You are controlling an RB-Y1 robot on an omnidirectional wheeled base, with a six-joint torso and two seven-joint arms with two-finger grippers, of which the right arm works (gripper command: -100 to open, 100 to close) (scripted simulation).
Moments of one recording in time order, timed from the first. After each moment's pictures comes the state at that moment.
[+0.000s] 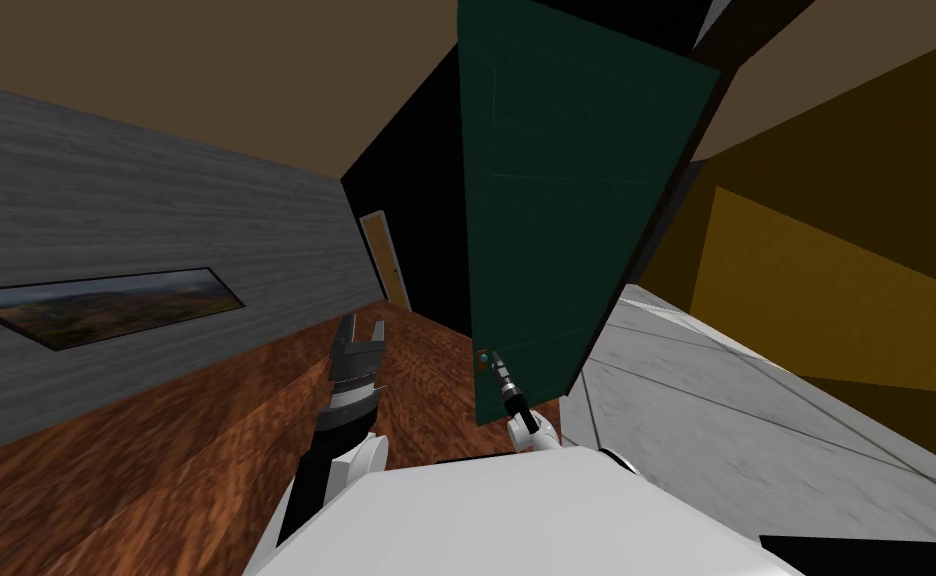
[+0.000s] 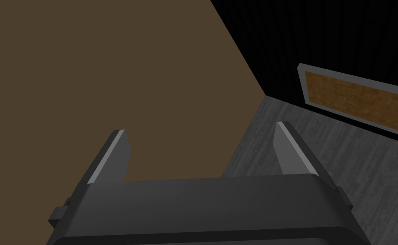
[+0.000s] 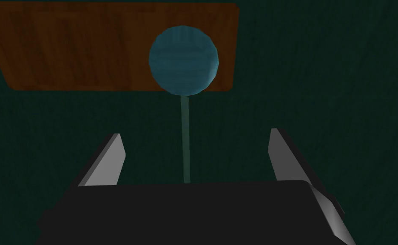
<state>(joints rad) -0.28 0.00 0.14 -0.46 -0.06 -0.85 0.03</state>
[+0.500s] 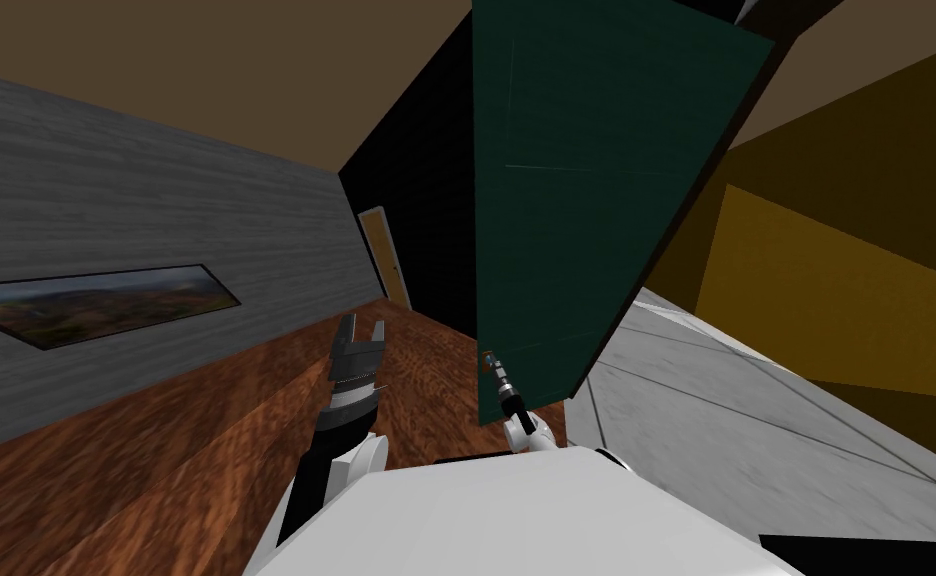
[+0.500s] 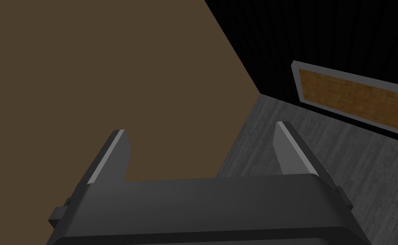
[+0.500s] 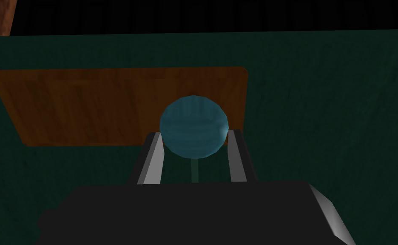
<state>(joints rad) -0.28 0.02 0.14 -0.45 -0.06 -0.86 0.03</state>
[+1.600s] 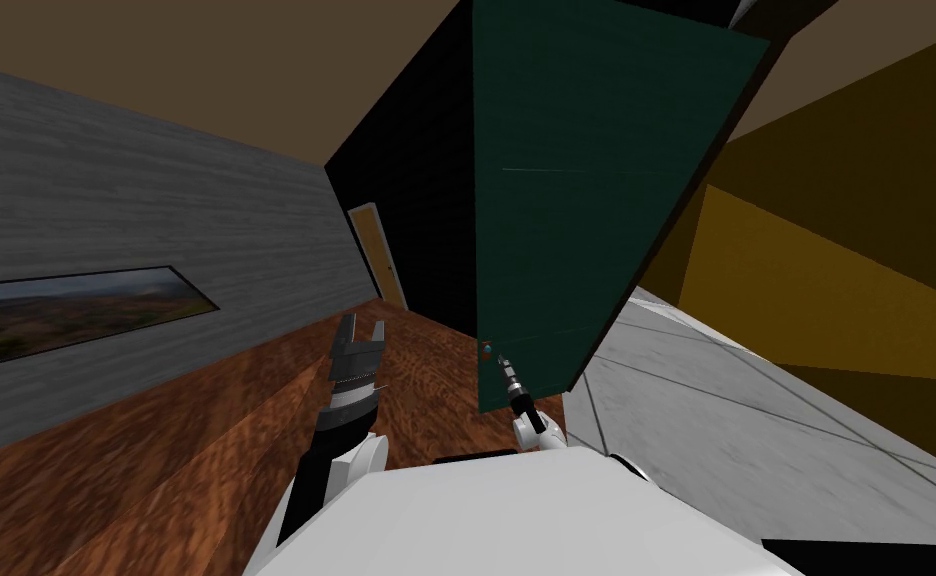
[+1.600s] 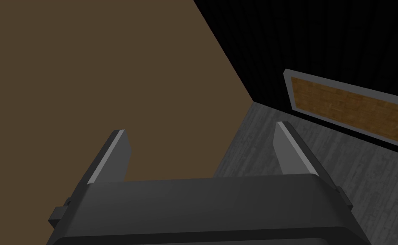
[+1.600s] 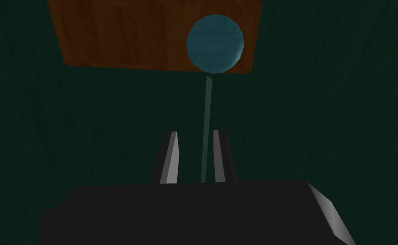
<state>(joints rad) -0.25 -0.04 0.12 -0.50 -0.08 -0.83 0.05</state>
